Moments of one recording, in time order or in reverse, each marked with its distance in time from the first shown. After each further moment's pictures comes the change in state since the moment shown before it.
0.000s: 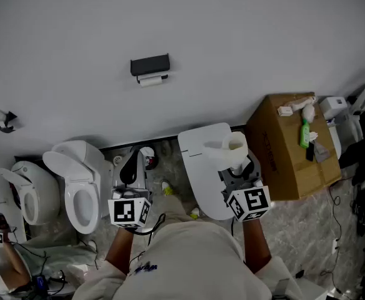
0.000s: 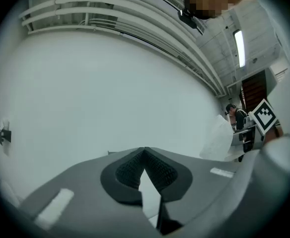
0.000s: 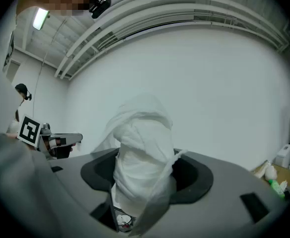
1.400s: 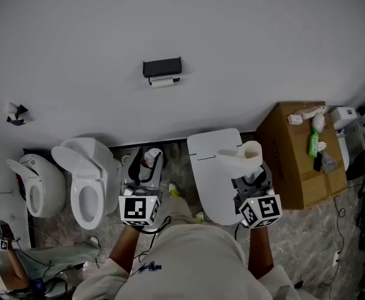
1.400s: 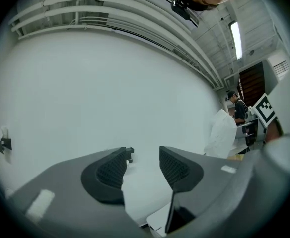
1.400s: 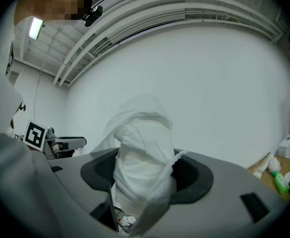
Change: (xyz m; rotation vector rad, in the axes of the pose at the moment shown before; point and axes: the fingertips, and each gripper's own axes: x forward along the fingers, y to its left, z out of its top) left arm 0.007 -0.021 -0.003 0.060 0.064 -0.006; right arm -0.021 -0.022 -0.005 0.069 -0.010 0.022
